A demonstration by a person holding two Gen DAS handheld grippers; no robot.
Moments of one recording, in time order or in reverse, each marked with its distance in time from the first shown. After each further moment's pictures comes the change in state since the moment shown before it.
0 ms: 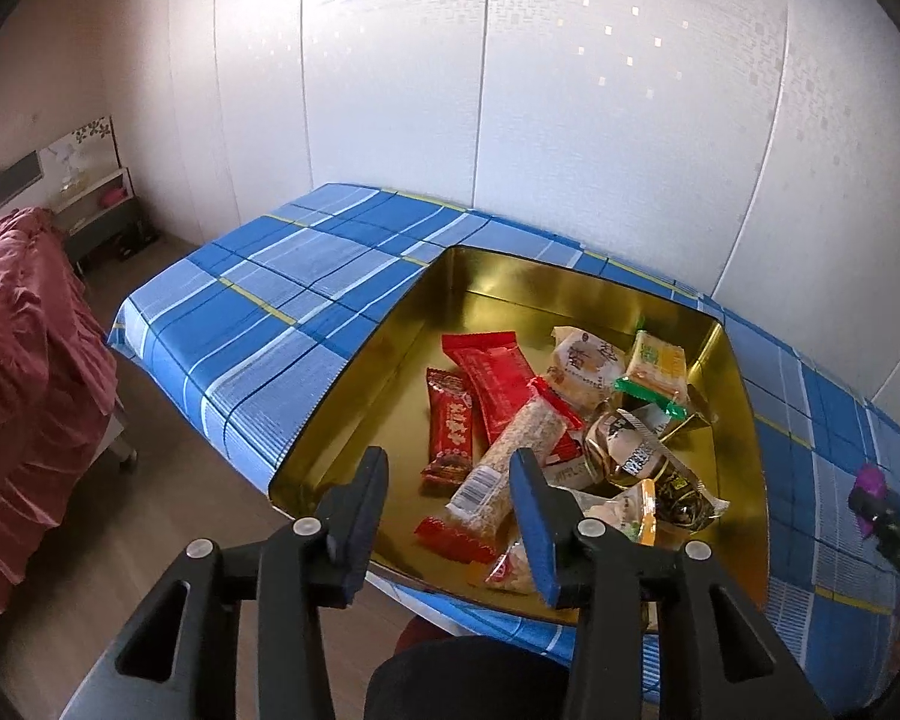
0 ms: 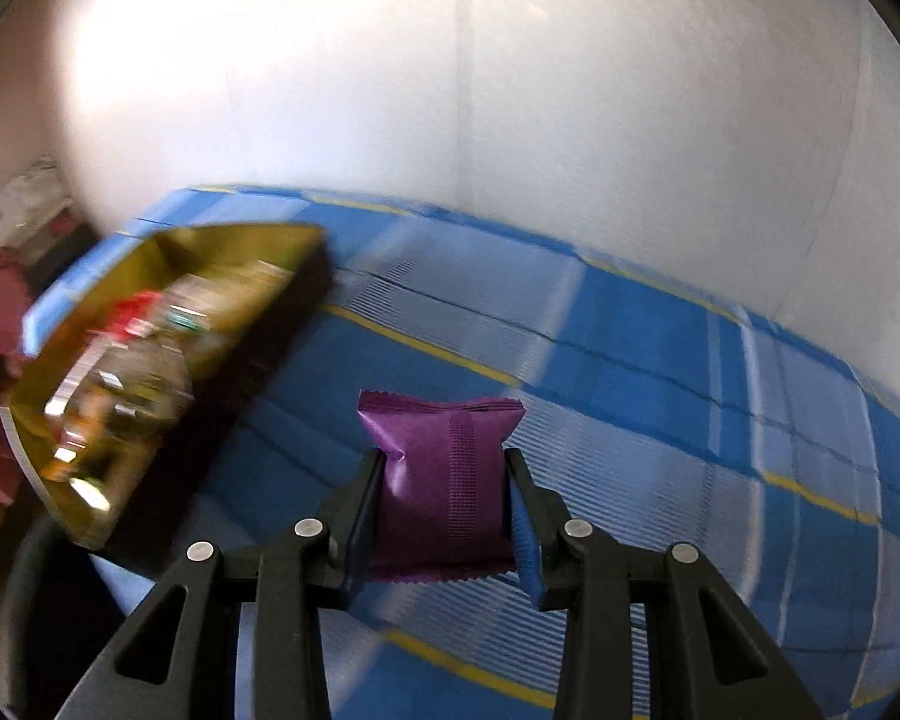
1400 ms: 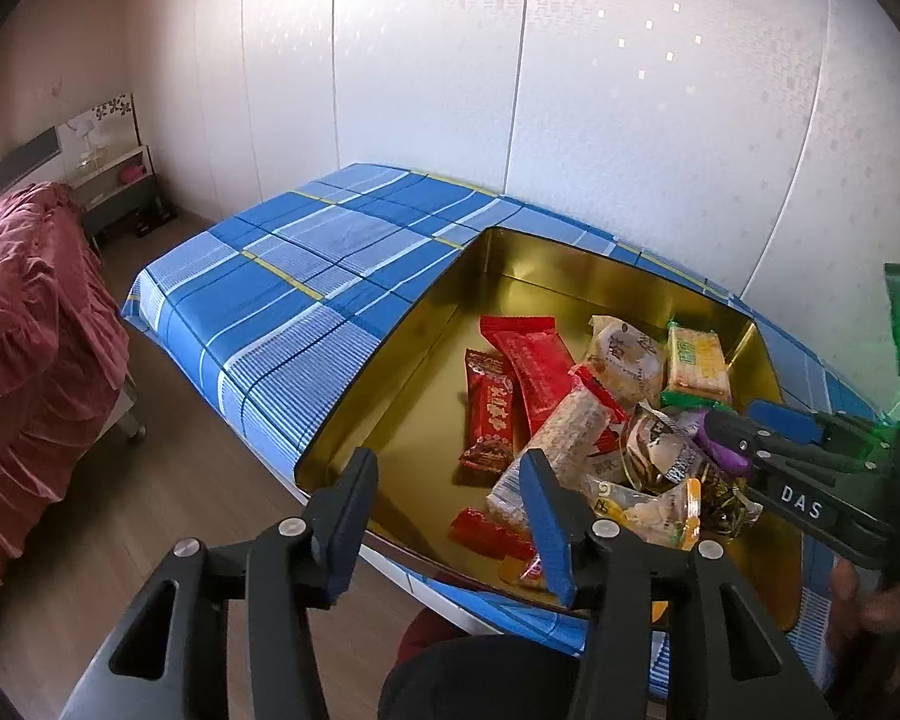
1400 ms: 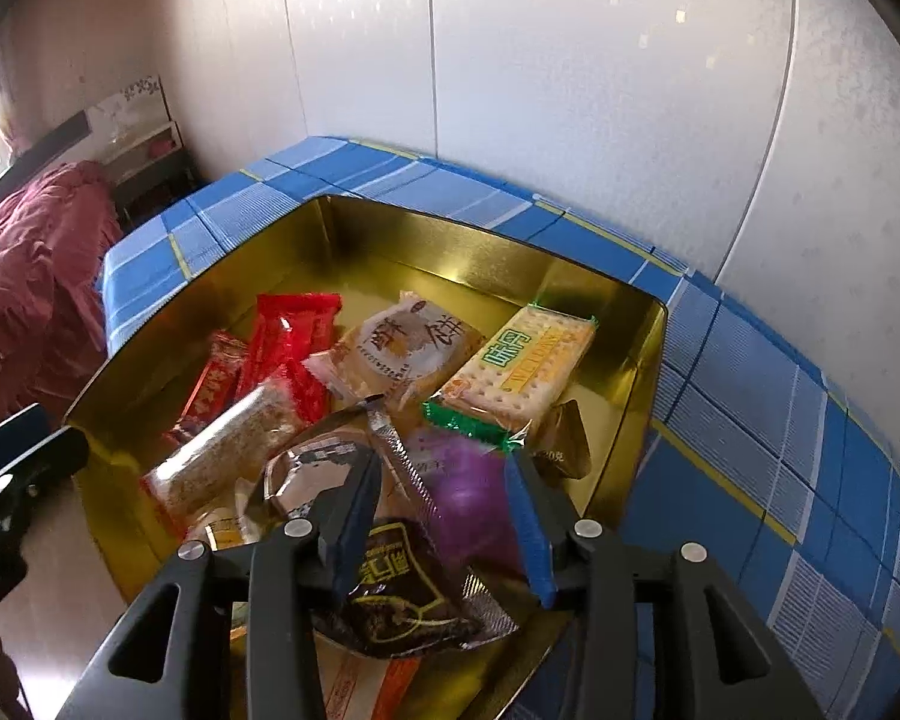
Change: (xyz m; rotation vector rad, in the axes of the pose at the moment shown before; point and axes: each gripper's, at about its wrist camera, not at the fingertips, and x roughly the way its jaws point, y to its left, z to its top) left arm 0.013 0.017 -0.008 -0.045 0.023 0.030; right arm 0.075 0.158 0.054 -0.203 0.070 0.156
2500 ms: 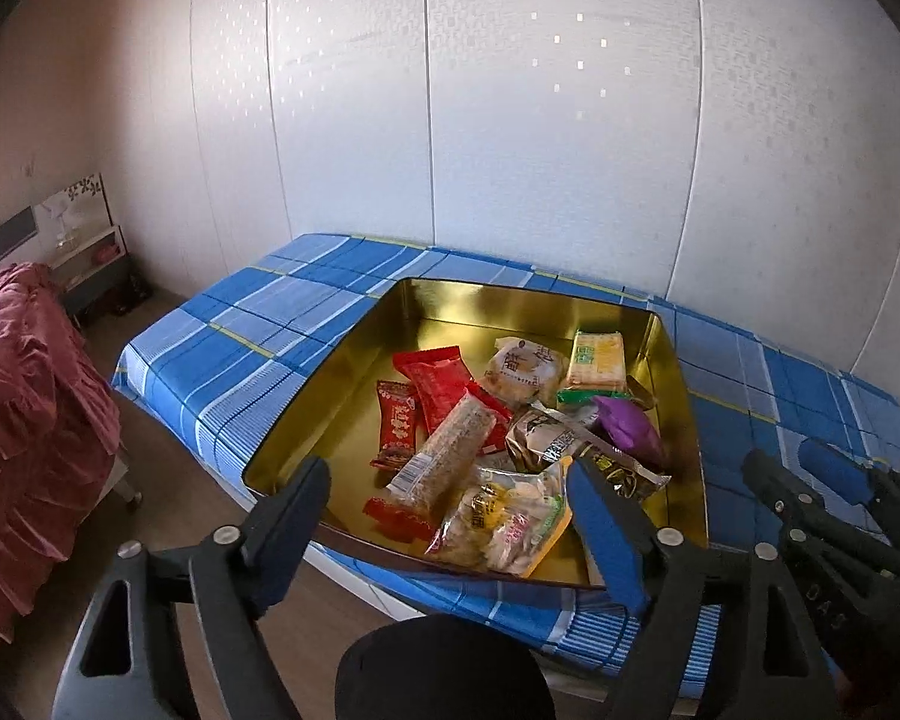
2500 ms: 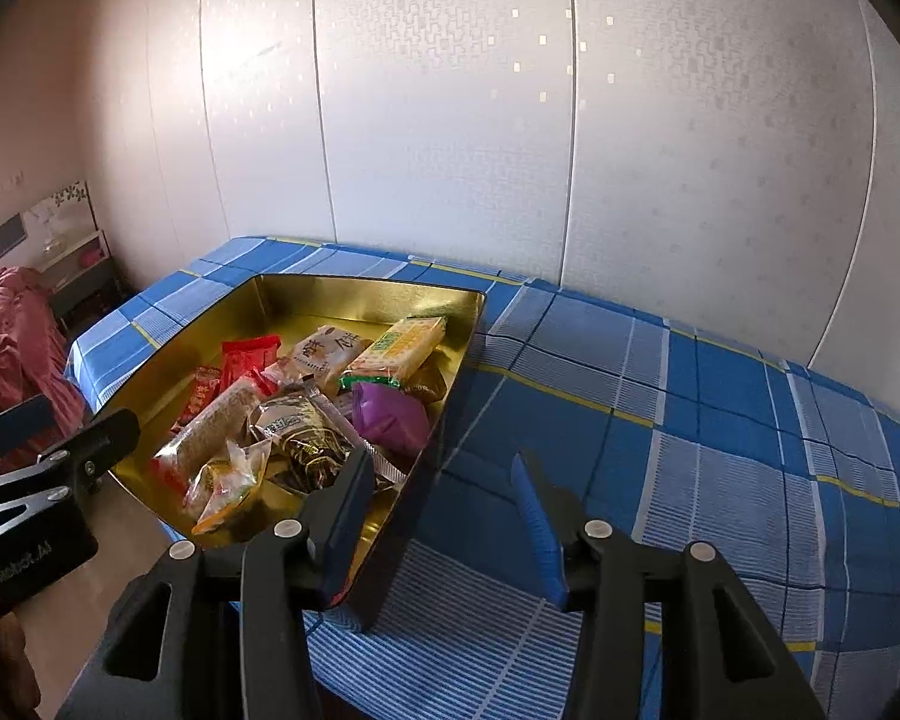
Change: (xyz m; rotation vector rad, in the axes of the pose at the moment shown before) left arm -0.058 -0.057 -0.026 0.132 -0.148 -0.036; right arm -0.099 -0.013 -0.081 0.197 -0.228 -0.192
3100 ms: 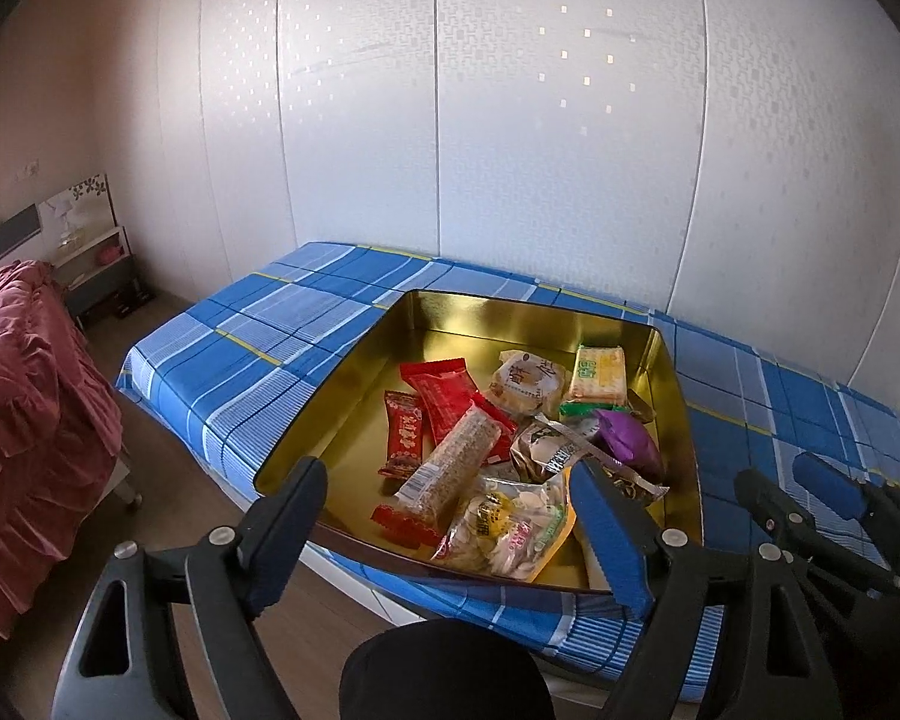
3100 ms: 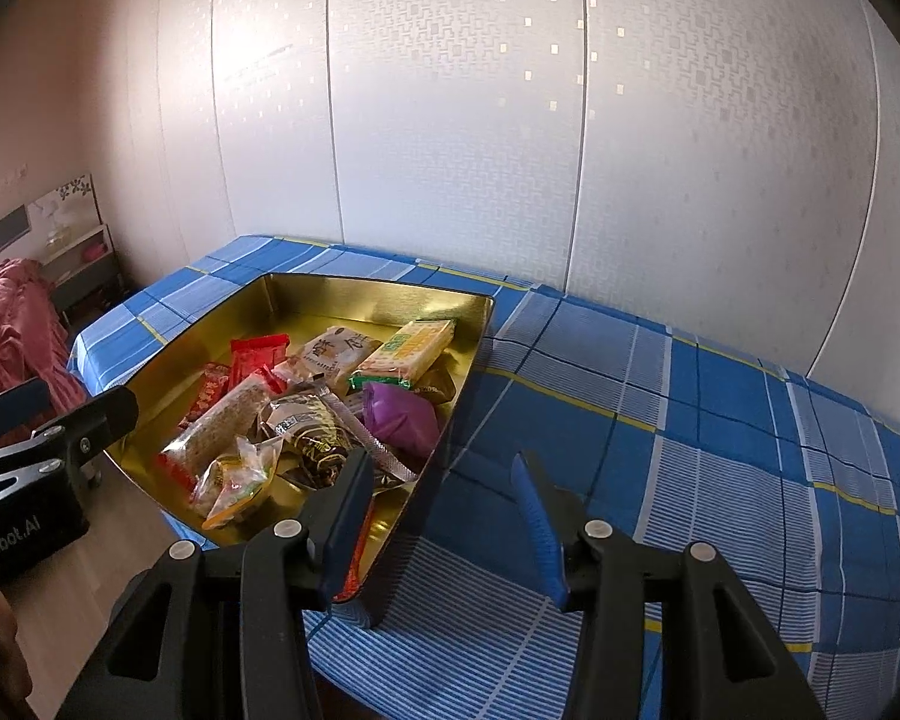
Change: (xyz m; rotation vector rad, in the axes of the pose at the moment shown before) left arm -0.006 0.007 0.003 -0.019 -0.018 0.001; right arm -0.005 0.007 -0.001 -0.023 -0.009 0.000
